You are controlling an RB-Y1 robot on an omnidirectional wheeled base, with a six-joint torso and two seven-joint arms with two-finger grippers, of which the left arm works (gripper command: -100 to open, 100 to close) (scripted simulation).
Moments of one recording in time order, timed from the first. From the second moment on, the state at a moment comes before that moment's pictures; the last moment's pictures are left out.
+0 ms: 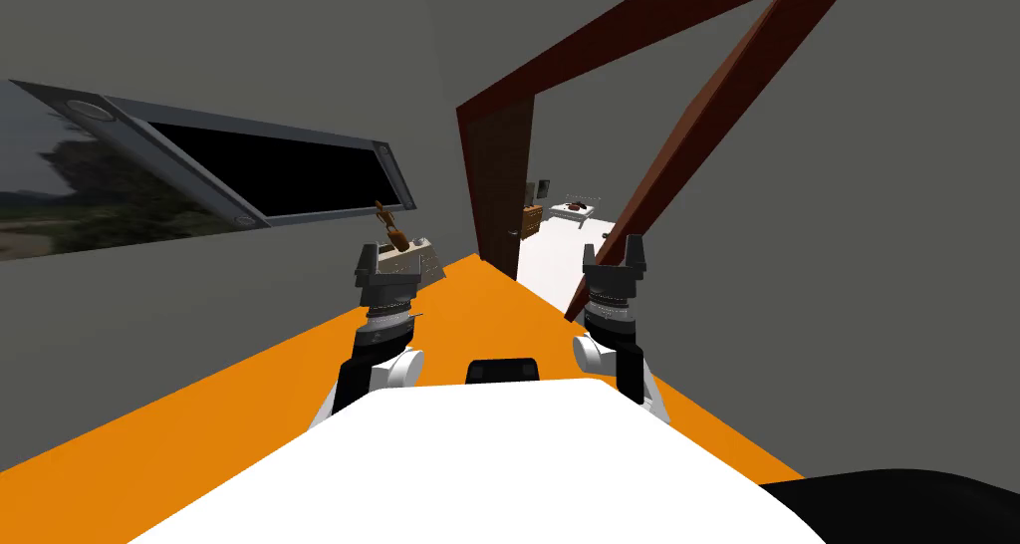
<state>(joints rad) 0.53 0.04 -0.05 -2.33 0.01 -0.52 0.13</state>
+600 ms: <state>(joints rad) 0.48 0.06 -0.07 -2.20 0.02 -0.54 0.13</state>
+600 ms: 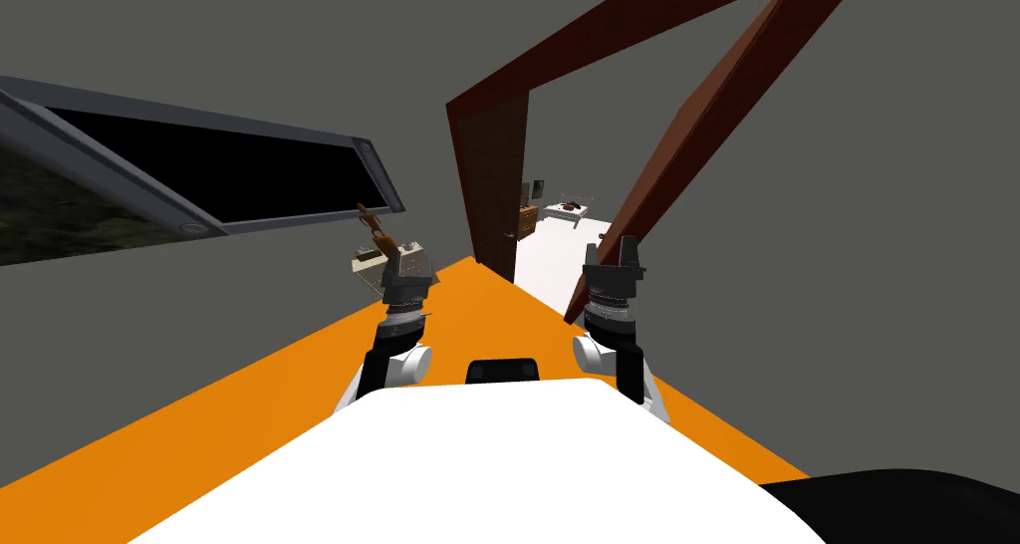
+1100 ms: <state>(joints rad) 0.44 0.08 -0.08 -2.10 0.03 -0.56 0.12</state>
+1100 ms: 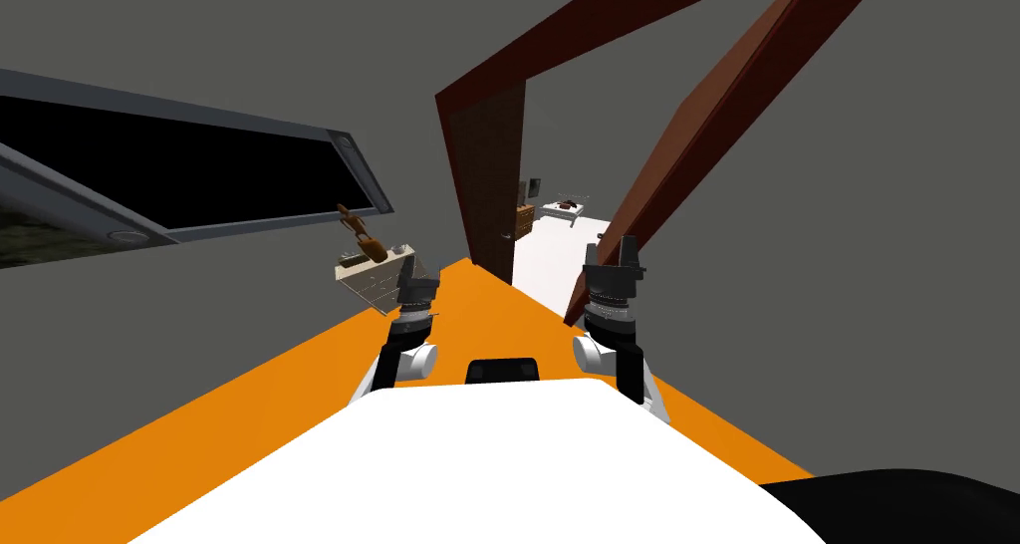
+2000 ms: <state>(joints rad) 0.37 0.09 -0.11 -1.93 0.04 -0.58 0.11</state>
